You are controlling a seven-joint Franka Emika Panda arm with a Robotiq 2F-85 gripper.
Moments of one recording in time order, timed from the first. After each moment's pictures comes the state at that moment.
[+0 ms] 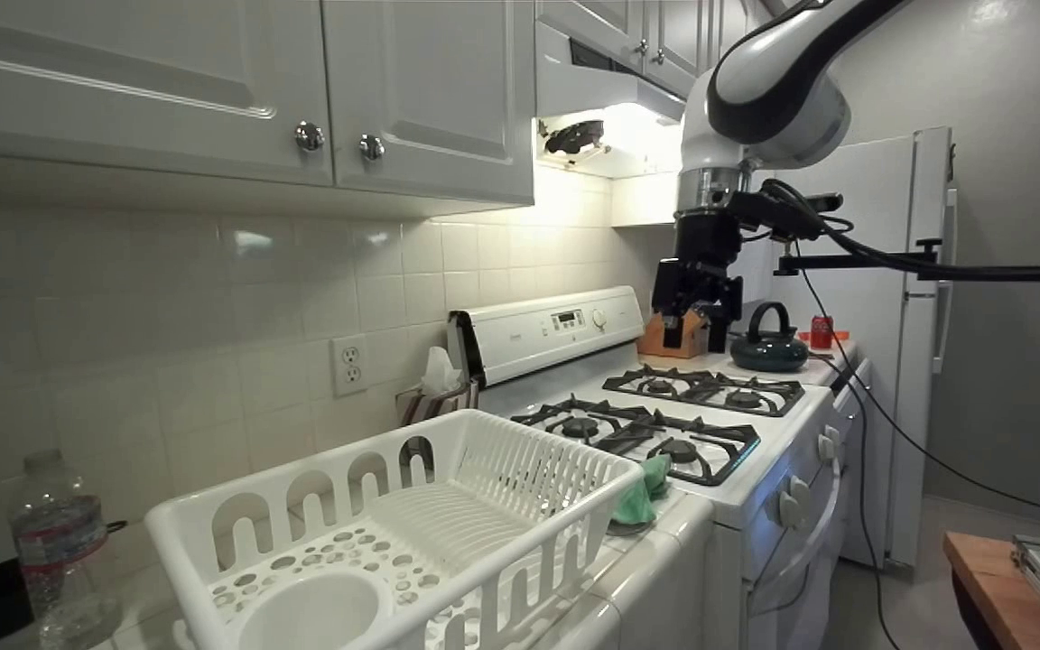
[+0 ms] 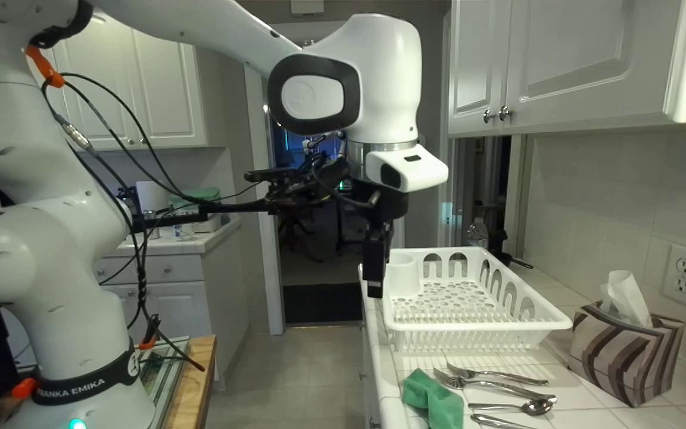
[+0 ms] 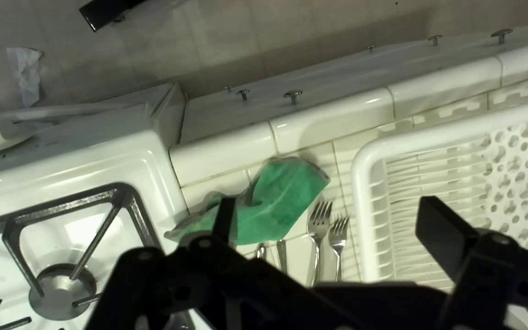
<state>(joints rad) -0.12 -0.22 -0.17 -2.39 0.17 2.17 0.12</state>
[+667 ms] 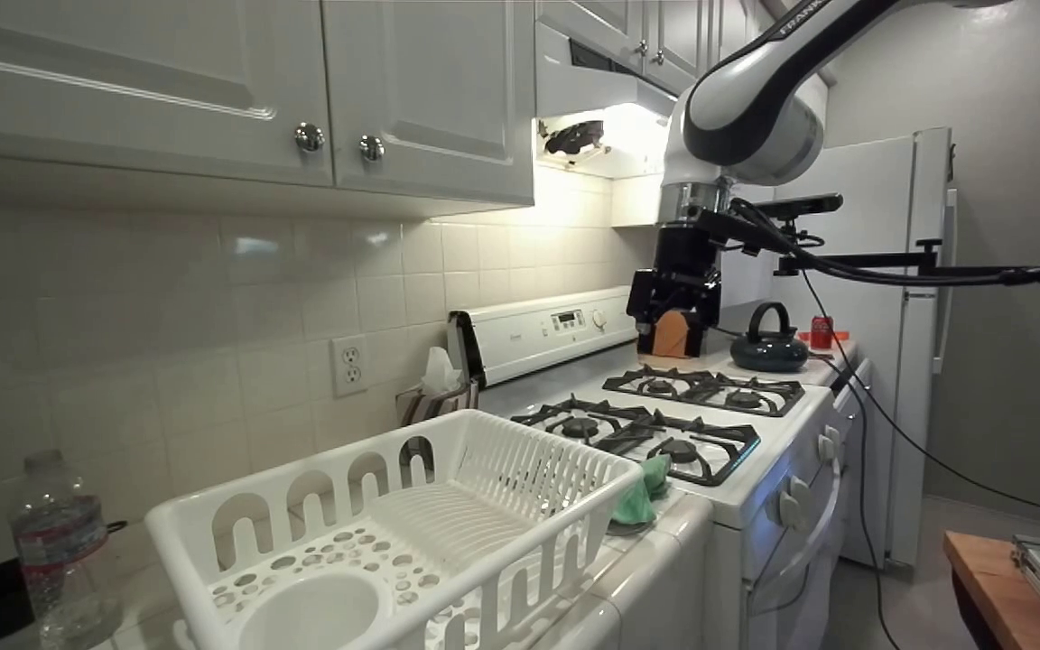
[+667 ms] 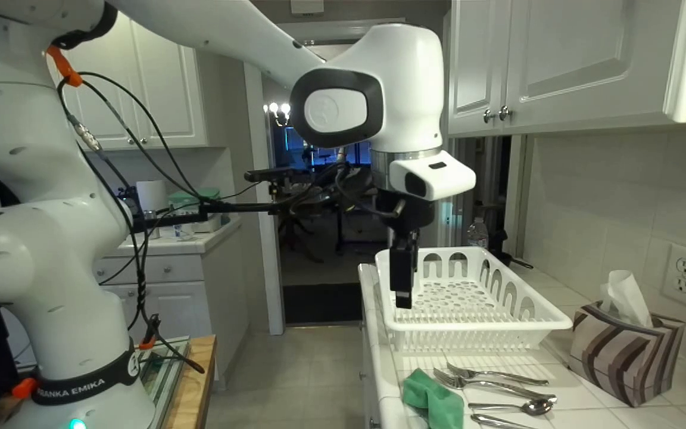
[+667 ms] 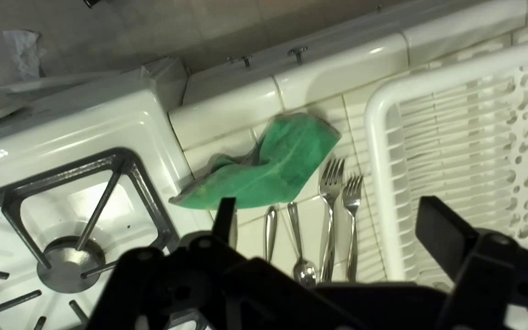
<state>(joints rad) -0.13 -0.13 -0.17 -2.34 0.18 2.26 0.16</state>
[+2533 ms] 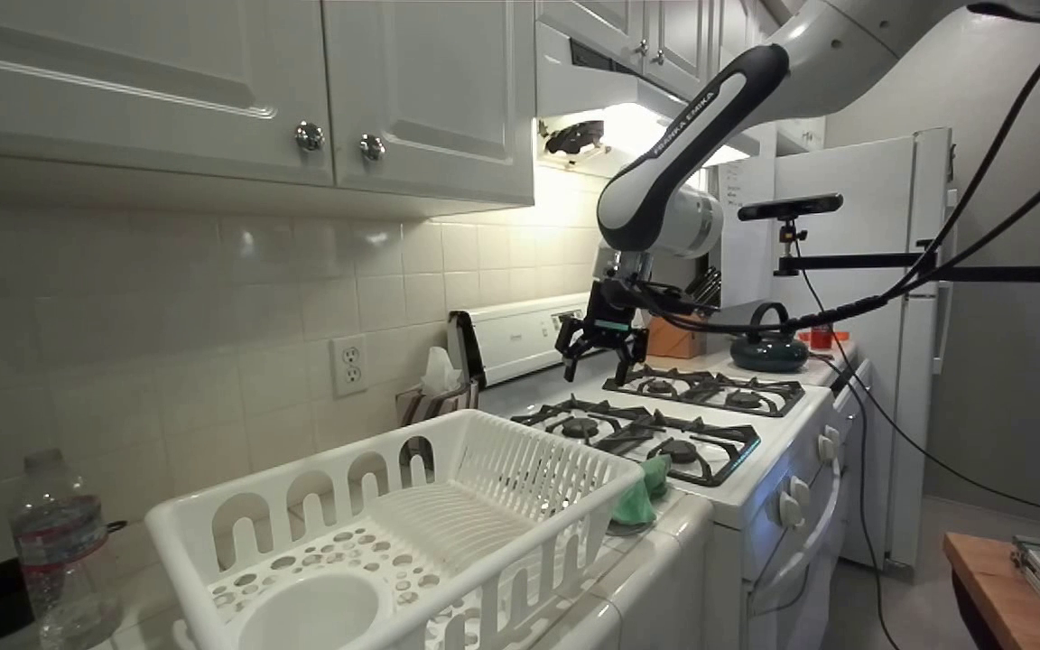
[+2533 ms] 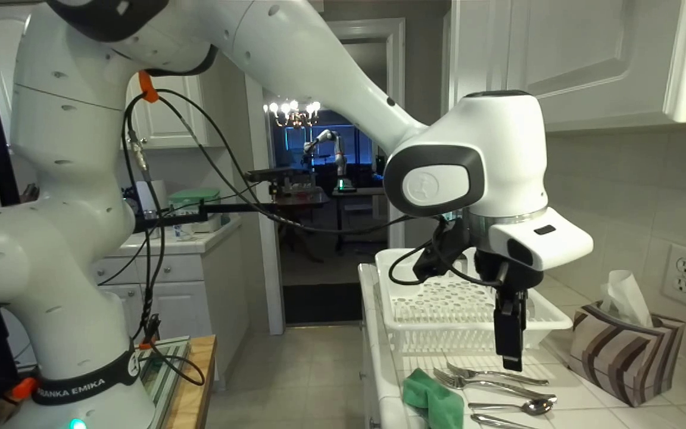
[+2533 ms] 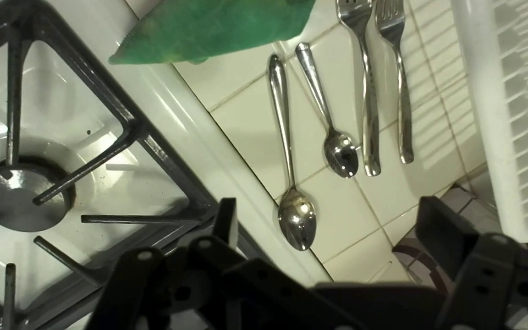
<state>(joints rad) -0.17 0.31 -0.18 -2.01 0.26 2.51 0.29</state>
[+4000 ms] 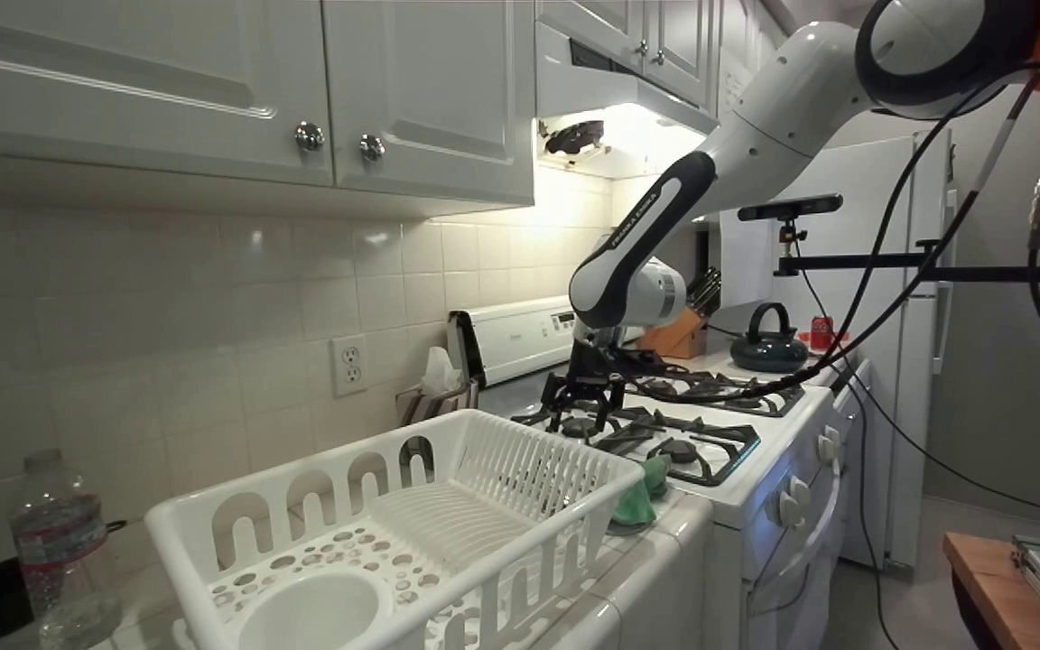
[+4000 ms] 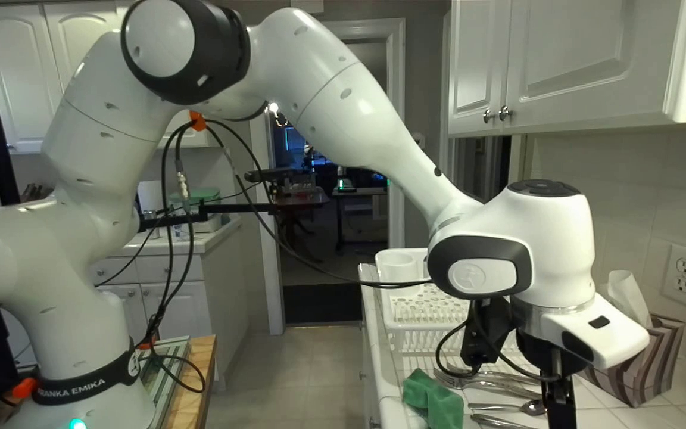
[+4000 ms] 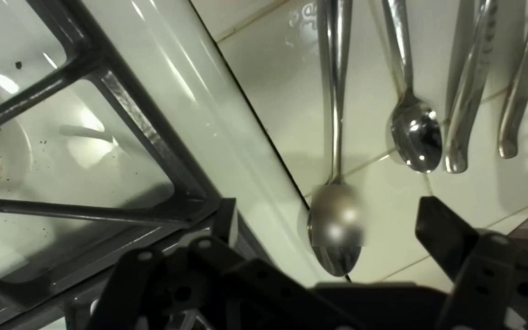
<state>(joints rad) -0.25 0.62 -0.11 -1.81 0.27 2.63 0.18</state>
